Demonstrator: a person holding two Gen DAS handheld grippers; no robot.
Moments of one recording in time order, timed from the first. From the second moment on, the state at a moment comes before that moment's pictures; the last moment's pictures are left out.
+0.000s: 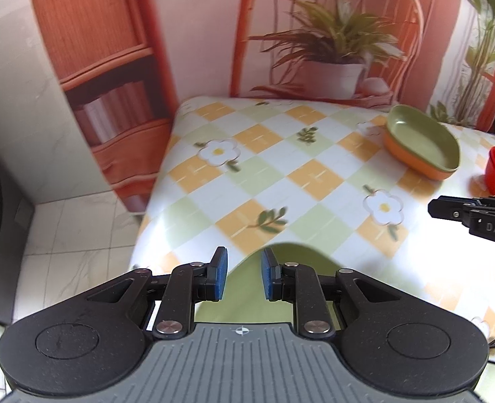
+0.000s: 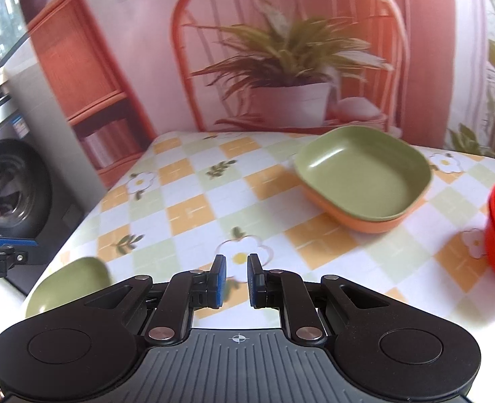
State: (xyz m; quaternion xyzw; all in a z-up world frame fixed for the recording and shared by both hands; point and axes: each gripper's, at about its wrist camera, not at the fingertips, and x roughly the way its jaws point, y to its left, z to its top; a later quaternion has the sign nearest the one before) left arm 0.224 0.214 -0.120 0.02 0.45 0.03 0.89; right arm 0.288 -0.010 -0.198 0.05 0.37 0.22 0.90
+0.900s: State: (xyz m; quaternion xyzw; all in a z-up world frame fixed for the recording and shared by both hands) left arm 0.196 0.244 -0.146 0.00 0.50 0.04 0.87; right arm 0.261 0.052 -0.205 -0.01 0.40 0.31 0.86
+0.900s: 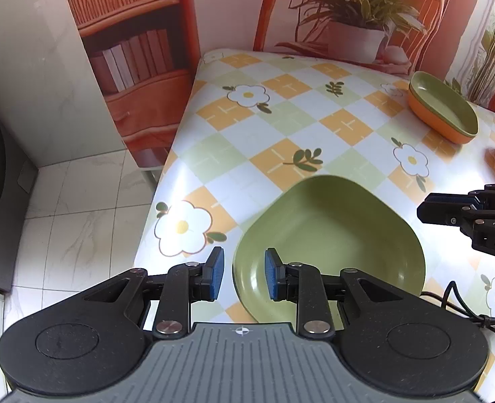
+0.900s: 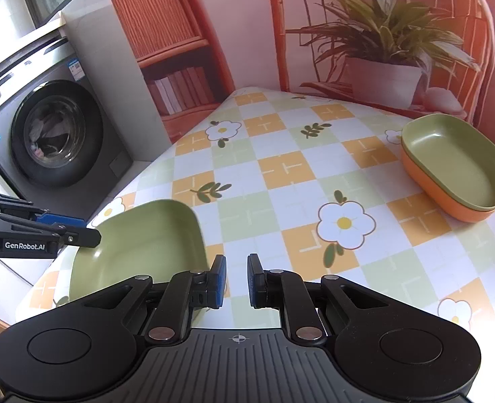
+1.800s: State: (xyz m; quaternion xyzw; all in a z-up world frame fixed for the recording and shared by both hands) left arm 0.190 0.242 -0.162 -0.04 0.51 0.04 0.86; right arm 0.250 0.062 -0.218 -0.01 0.44 0.33 0.84
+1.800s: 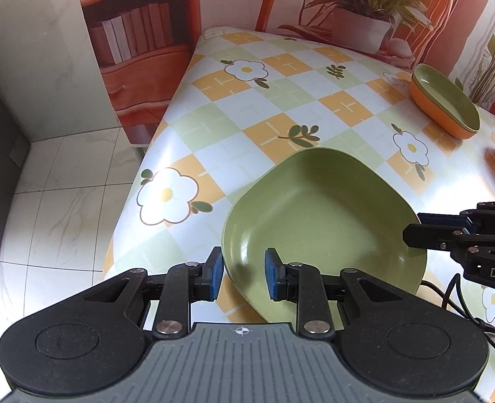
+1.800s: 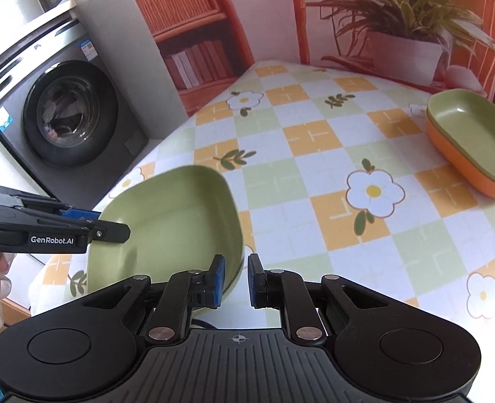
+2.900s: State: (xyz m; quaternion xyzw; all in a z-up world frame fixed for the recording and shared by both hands) left arm 0.230 0.172 -0.154 -0.04 0.48 -0.01 0.88; right arm 0.279 -0.020 -0.211 0.10 0.42 0.23 0.87
